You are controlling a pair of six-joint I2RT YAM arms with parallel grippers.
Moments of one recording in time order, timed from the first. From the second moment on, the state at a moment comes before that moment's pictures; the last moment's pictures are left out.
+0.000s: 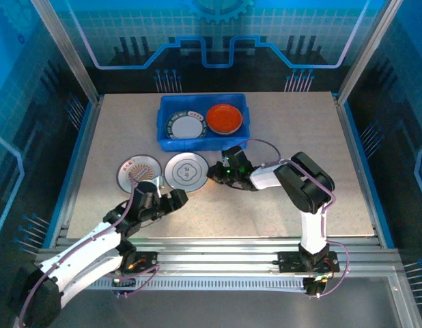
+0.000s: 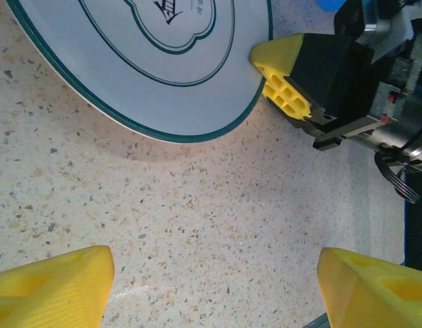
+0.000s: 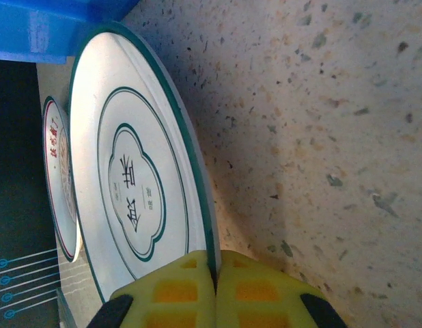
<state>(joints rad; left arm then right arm) -0.52 0.76 0.27 -0.19 0.18 -0.98 0.64 1.96 0.90 0.37 -0.37 1.02</state>
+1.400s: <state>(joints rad) -0.43 1.08 0.34 0.10 0.25 -0.95 0.55 1.51 0.52 0.25 -0.64 1.00</state>
